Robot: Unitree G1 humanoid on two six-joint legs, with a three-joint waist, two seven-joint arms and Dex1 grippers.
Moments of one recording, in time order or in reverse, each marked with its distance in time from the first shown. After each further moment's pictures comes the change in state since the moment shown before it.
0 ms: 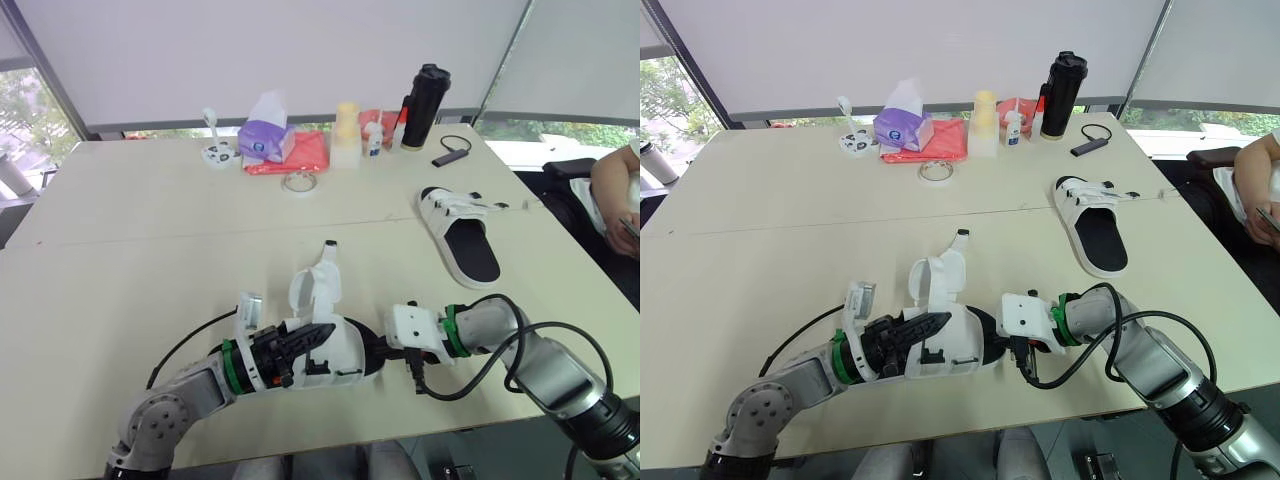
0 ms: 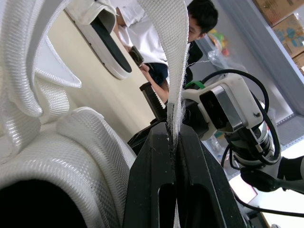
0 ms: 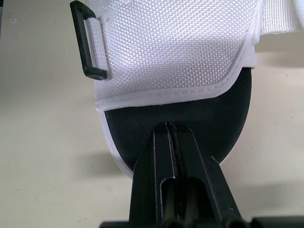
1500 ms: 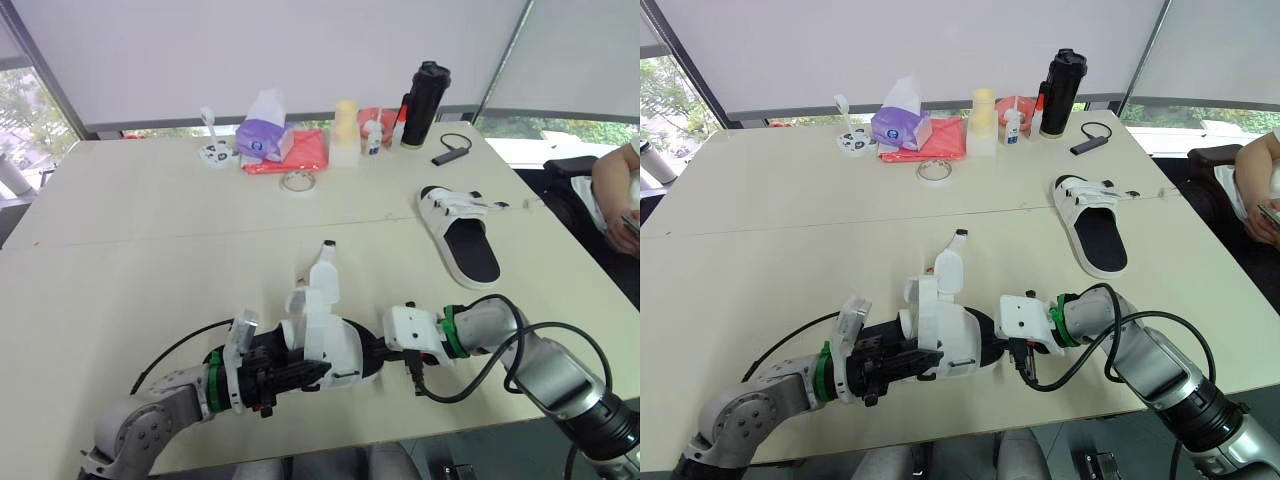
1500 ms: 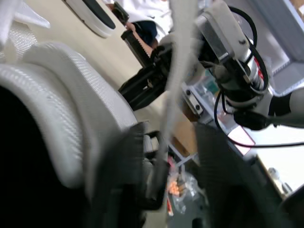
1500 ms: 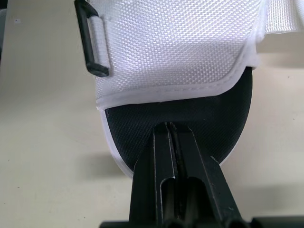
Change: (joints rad) left arm 0.052 0.218 -0.065 -0.026 0.129 -0.084 -0.270; right arm -0.002 -0.001 0.000 -0.010 0.001 0.000 0.003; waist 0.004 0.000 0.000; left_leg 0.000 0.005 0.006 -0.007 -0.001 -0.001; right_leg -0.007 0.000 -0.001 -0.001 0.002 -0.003
